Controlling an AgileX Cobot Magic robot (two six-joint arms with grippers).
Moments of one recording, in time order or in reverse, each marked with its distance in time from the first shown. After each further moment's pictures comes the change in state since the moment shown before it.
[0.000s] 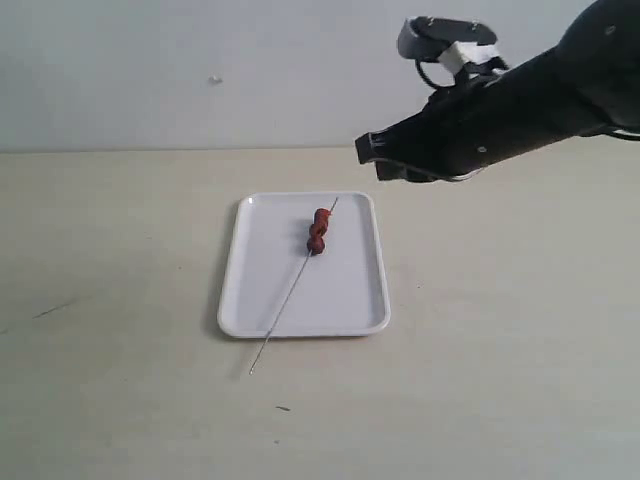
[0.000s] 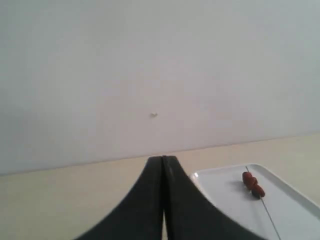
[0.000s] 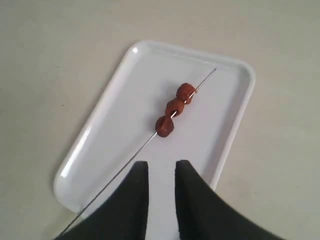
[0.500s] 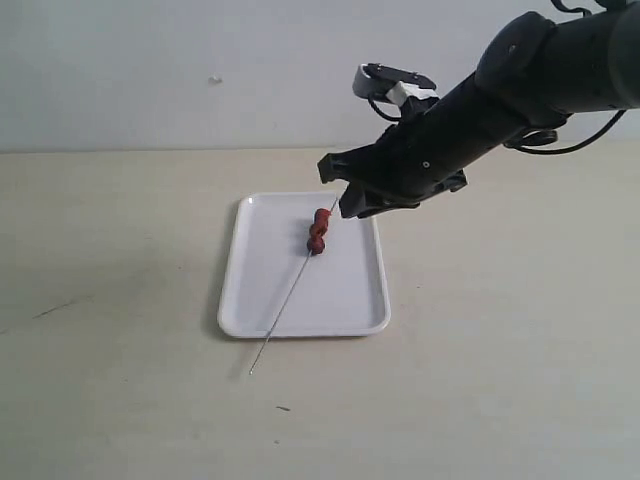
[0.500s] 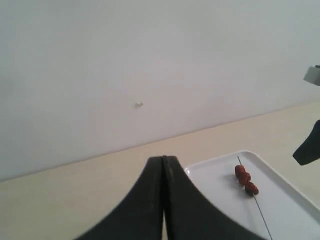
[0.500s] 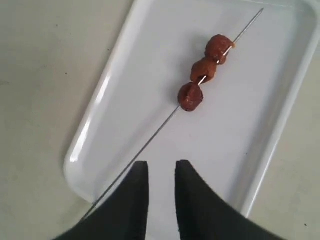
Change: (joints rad) left arm 0.000 0.620 -0.398 0.002 0.084 0.082; right arm 0.000 0.289 -0.241 -0.027 0.219 0.126
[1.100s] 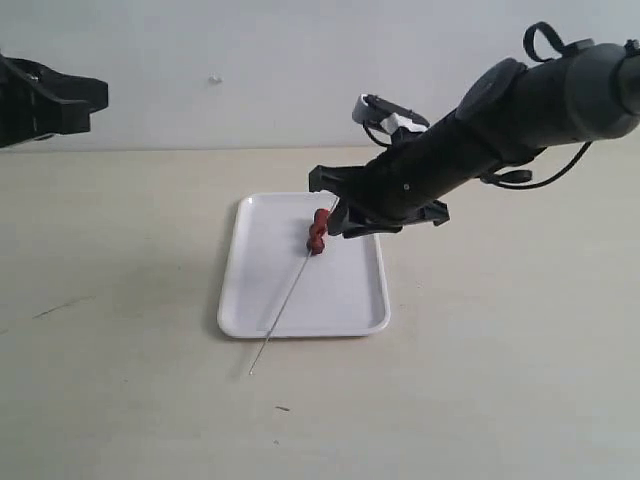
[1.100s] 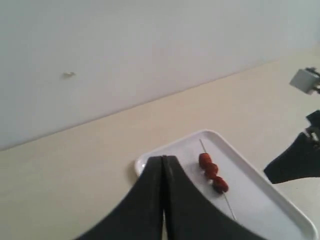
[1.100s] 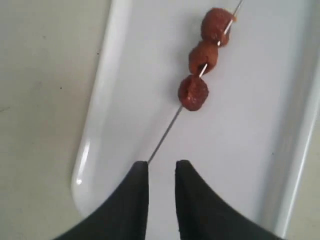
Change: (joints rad) left arm 0.000 0.716 -0.413 0.004 0.217 0.012; right arm 0.000 0.094 0.000 0.172 -0.043 0.000
